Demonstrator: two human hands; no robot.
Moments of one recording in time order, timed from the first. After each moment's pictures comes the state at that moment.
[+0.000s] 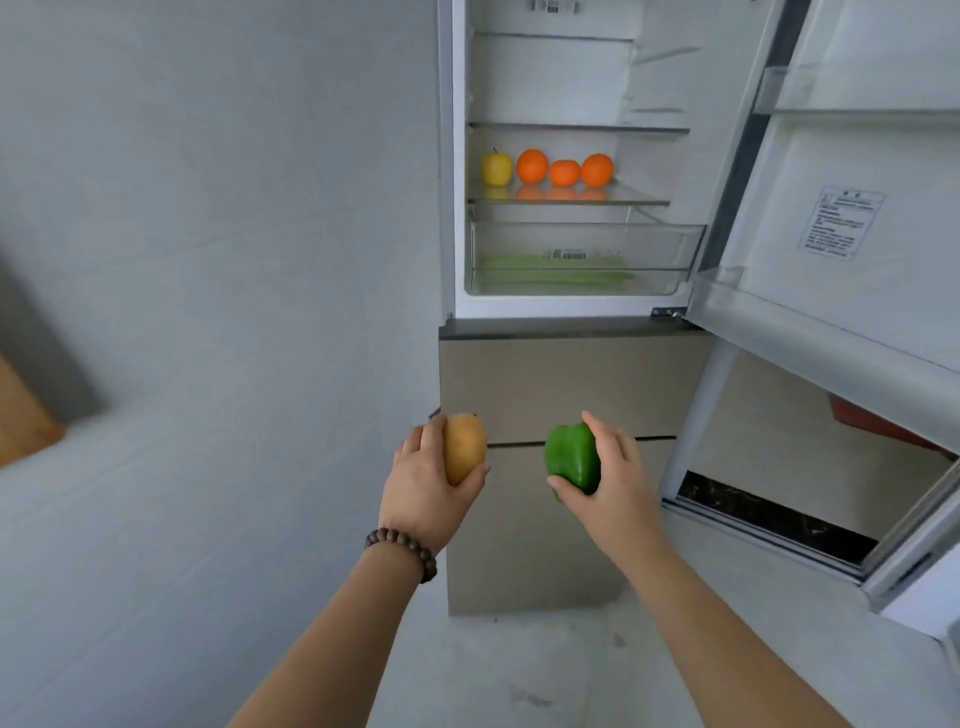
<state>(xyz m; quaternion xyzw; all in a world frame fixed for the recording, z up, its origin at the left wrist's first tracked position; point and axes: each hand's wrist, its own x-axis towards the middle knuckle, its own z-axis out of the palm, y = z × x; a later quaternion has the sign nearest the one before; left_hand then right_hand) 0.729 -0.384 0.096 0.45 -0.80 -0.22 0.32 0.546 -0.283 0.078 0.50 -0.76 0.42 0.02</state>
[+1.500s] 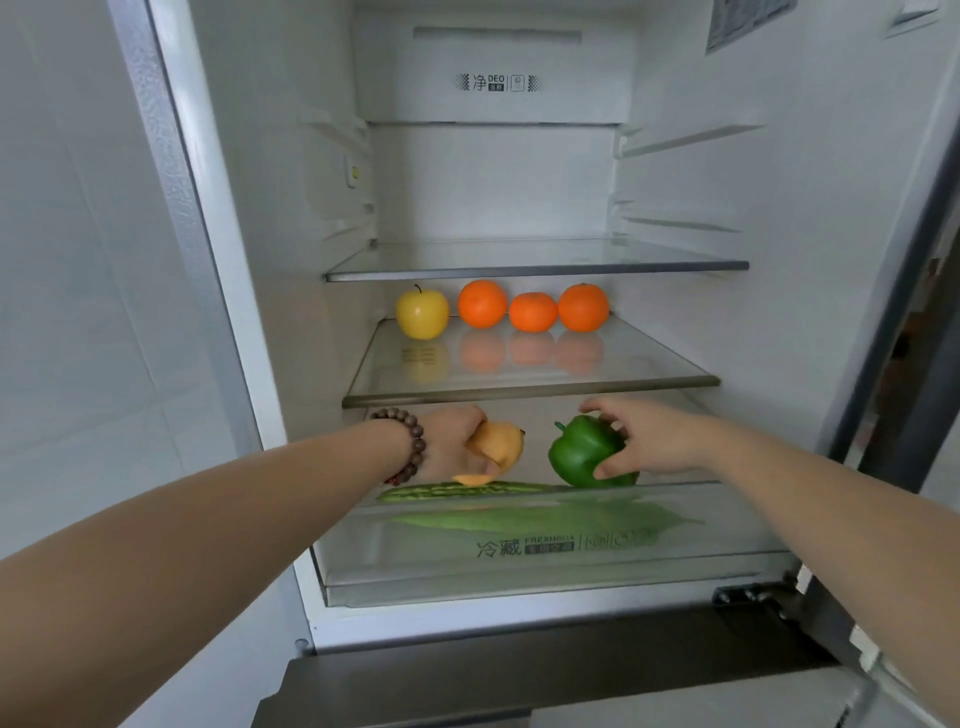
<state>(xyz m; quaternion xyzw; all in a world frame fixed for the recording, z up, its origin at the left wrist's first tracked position) 0.353 -0.809 0.257 0.31 -0.94 -0.11 -0.03 0.142 -0.675 0.256 0.61 -0.76 0.15 -0.14</state>
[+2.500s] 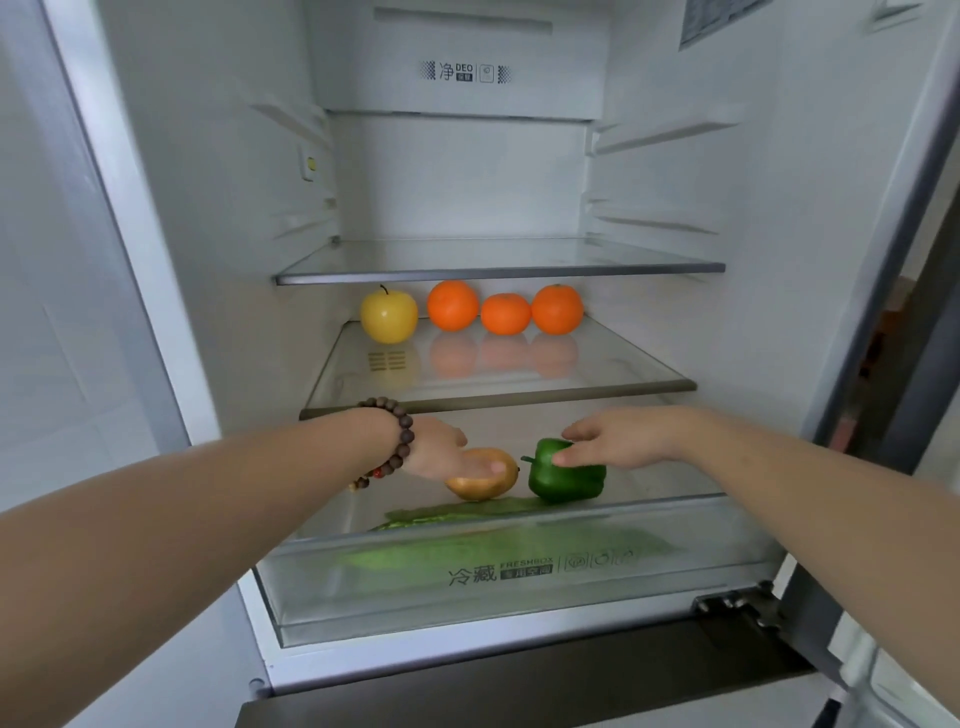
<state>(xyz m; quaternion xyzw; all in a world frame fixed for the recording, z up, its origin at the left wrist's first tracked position) 0.325 -0.807 0.269 0.36 -0.91 -0.10 -0.19 0.143 -0.686 0.272 0.57 -0.79 0.00 -0.21</state>
